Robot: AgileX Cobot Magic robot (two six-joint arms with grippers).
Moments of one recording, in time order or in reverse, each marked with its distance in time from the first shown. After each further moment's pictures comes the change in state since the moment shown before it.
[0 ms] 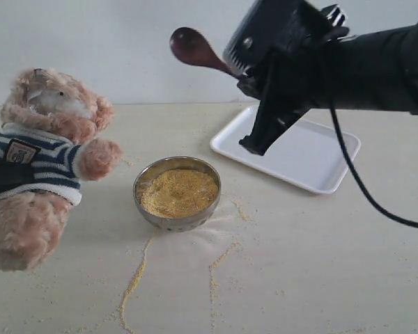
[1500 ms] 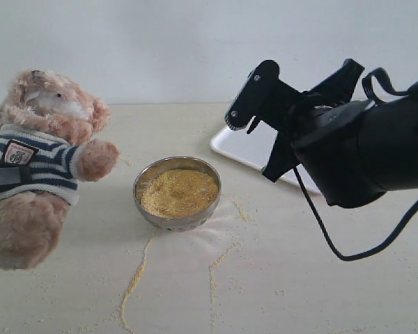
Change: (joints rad) left arm 0.000 0.000 0.000 0.000 -0.025 0.000; right arm 0.133 0.263 0.036 0.469 -0.734 -0.315
